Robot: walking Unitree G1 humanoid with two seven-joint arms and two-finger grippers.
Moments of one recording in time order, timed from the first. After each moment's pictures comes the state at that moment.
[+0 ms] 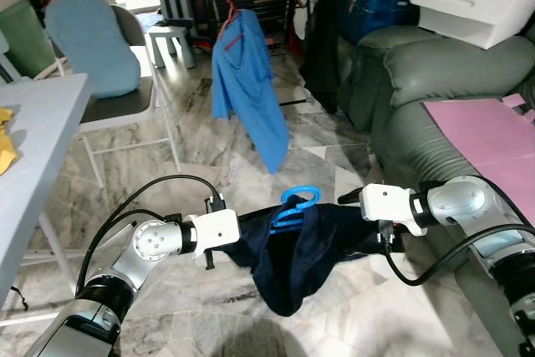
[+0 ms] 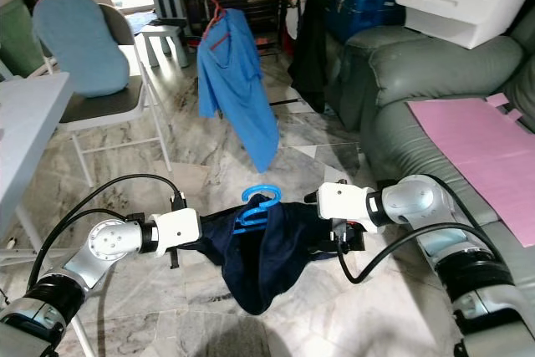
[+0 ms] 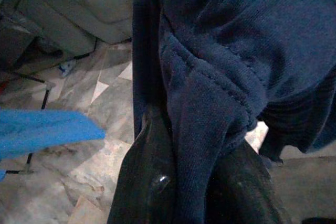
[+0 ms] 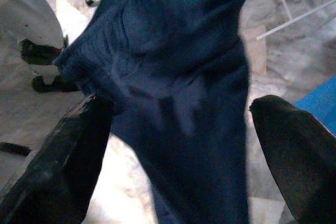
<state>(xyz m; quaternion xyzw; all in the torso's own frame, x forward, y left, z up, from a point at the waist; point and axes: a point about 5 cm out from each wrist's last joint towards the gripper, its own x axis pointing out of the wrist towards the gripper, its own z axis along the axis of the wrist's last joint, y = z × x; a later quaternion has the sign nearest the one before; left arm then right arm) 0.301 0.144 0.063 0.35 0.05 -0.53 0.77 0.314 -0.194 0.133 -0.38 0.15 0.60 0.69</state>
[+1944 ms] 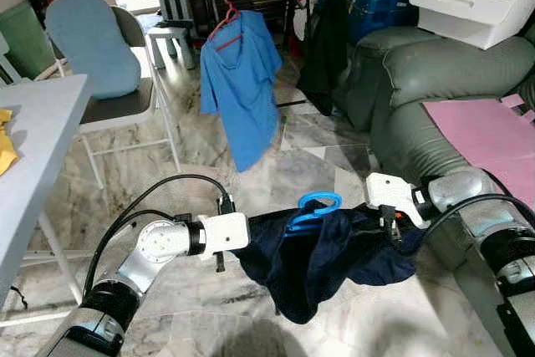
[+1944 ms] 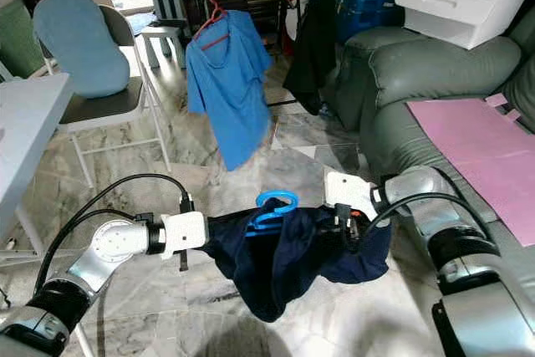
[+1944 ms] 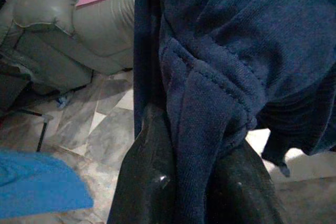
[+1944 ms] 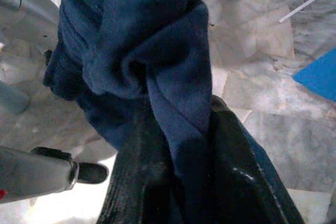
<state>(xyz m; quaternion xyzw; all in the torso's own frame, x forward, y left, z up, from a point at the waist) 0.294 0.126 0.075 0.34 0.01 -0.56 0.76 0.328 -0.209 0.125 -0.33 0.21 0.61 0.69</state>
